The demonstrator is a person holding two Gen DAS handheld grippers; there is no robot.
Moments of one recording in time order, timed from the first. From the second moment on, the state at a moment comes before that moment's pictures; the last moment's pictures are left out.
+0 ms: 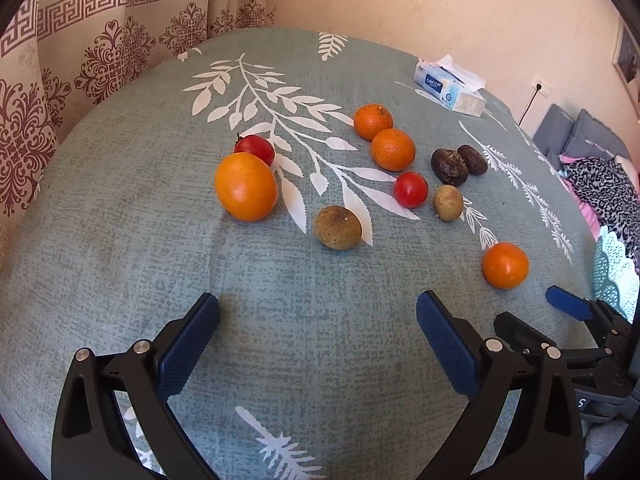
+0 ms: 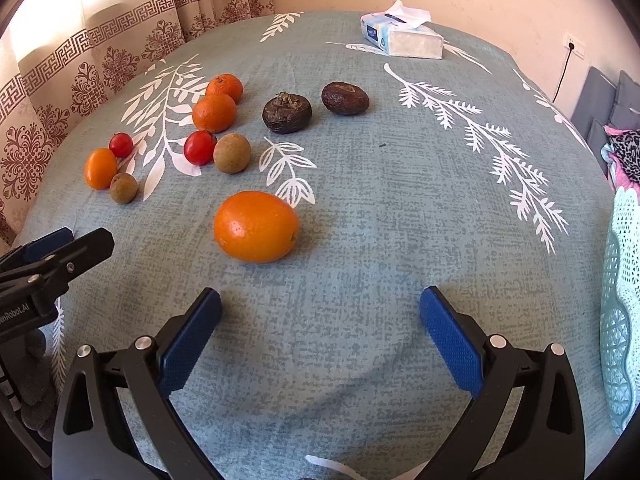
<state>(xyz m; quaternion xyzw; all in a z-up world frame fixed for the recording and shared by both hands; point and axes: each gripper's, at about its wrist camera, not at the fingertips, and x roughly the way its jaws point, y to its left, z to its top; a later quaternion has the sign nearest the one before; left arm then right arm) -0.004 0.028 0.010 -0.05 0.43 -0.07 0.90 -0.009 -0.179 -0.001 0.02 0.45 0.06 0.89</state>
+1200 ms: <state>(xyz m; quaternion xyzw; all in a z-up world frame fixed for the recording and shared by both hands) 0.063 0.069 0.016 -0.06 0.42 -0.03 0.90 0.015 -0.160 0.016 0.05 0.42 0.12 0.90</state>
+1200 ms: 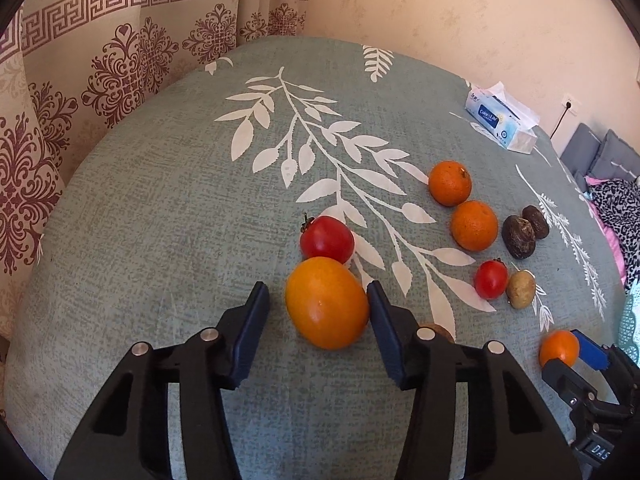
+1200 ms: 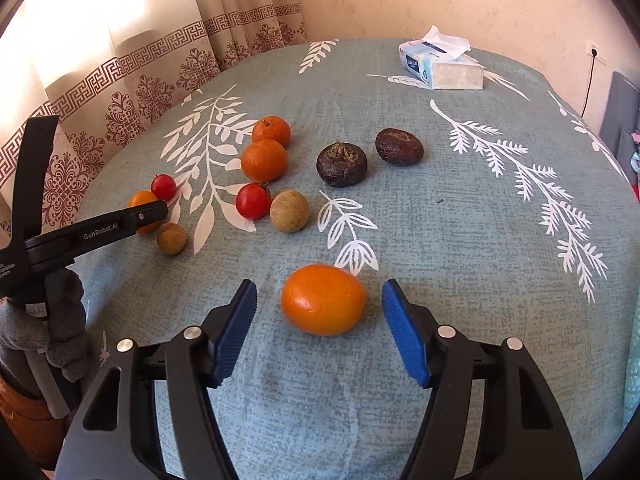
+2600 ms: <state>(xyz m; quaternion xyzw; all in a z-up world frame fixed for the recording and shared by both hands) 0.039 0.065 0.030 -0.04 0.39 -0.04 0.92 0.003 -0.178 0.044 0.07 0.38 0.11 0.92</state>
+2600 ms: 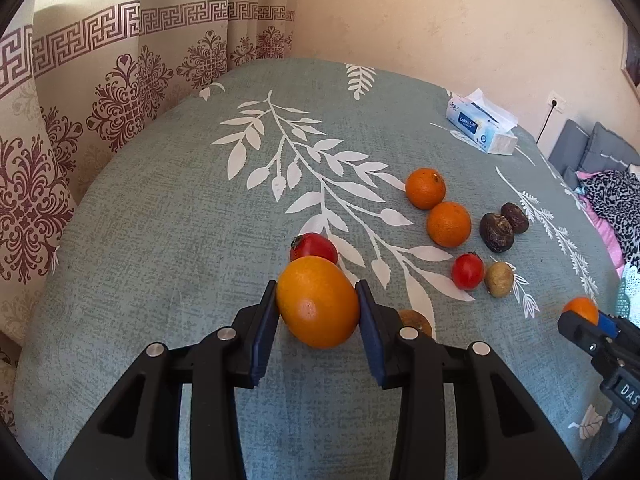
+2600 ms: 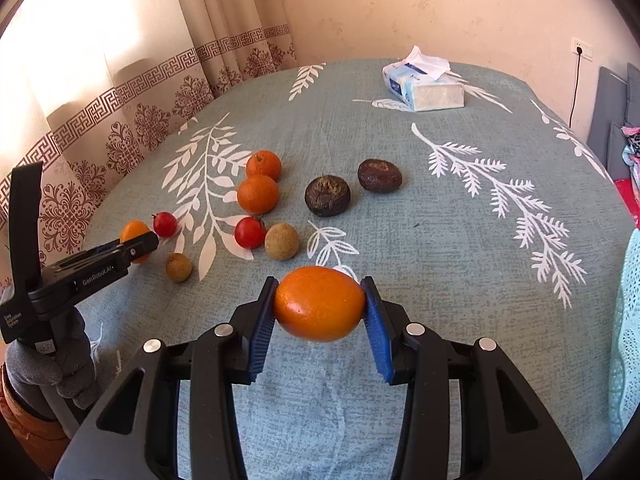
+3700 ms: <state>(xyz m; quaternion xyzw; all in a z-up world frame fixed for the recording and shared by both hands) -0.038 -0.063 0.104 0.03 0.35 -0.17 0.92 -0.126 -0.399 0.060 0.20 0.31 -0.14 0.92</state>
